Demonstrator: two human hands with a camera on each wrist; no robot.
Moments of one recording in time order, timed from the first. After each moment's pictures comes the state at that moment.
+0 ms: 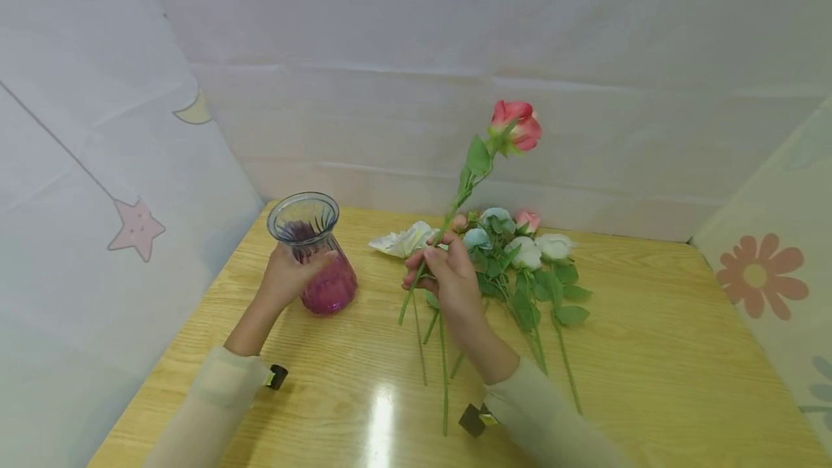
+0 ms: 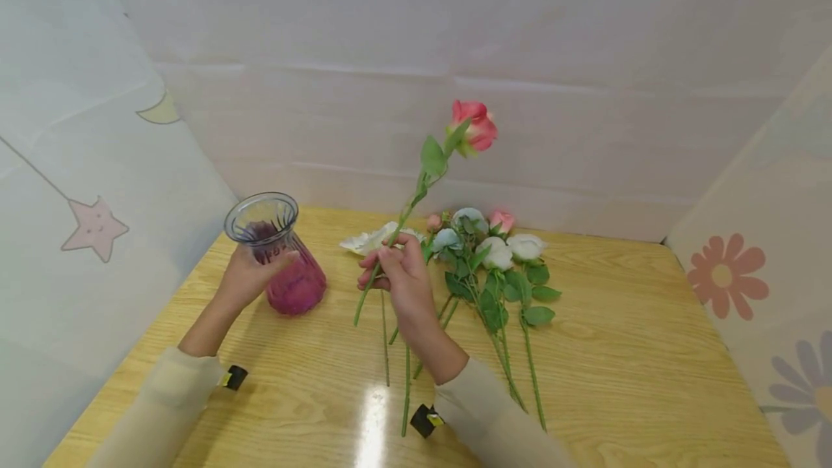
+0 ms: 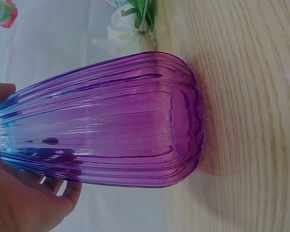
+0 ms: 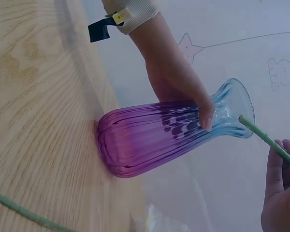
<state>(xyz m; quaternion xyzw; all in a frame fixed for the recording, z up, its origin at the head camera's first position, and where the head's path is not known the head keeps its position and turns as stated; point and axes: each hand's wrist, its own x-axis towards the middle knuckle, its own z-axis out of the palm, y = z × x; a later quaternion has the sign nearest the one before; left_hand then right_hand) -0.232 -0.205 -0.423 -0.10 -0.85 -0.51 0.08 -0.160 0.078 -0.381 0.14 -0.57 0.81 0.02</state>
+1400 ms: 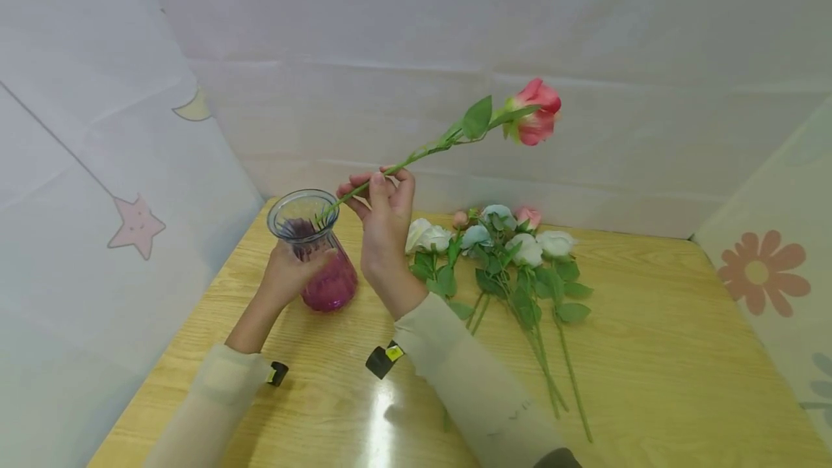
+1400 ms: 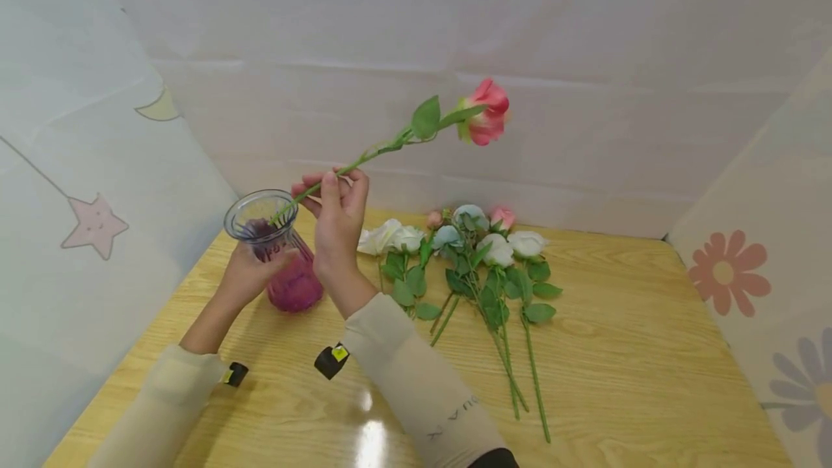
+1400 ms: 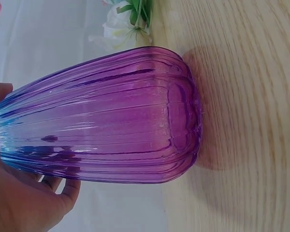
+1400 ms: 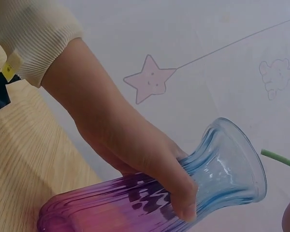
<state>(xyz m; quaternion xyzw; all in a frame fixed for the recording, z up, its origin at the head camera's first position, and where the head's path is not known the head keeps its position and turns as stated) -0.231 -0.205 -0.422 -0.10 -0.84 -0.52 0.06 -0.222 -0.033 -0.327 0.15 -0.37 0.90 0.19</state>
